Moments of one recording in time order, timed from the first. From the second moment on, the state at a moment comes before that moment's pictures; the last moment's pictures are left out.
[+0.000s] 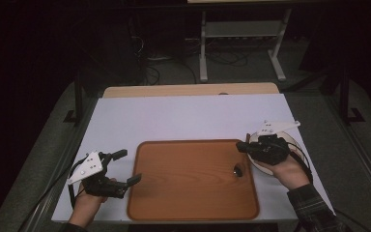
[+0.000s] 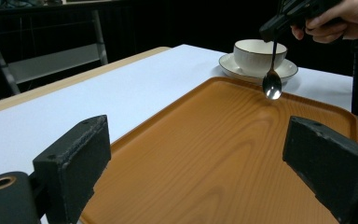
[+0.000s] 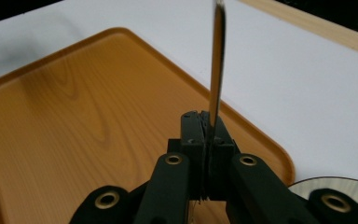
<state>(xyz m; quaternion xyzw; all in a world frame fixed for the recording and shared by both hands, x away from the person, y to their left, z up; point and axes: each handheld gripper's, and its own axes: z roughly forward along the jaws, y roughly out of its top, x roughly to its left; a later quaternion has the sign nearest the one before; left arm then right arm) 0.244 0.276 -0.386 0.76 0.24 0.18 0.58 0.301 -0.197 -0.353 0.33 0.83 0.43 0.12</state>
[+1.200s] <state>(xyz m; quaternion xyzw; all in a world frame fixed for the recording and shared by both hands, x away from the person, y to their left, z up) 0.244 0.276 -0.386 0.76 0.24 0.18 0.58 0.328 -0.136 -0.378 0.27 0.87 0.41 0.10</state>
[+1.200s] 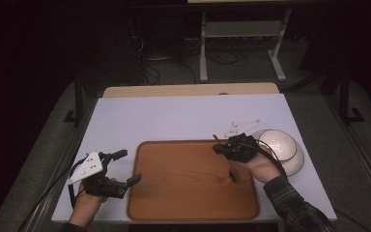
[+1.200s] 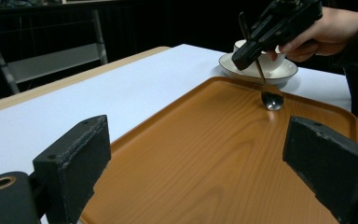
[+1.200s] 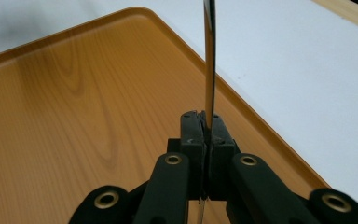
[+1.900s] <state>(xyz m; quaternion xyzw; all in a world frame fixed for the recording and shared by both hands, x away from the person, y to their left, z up) 0.244 0.277 -0.386 0.76 0.24 0.18 0.58 0.345 -0.089 -0.419 0.25 0.90 0.34 0.07</state>
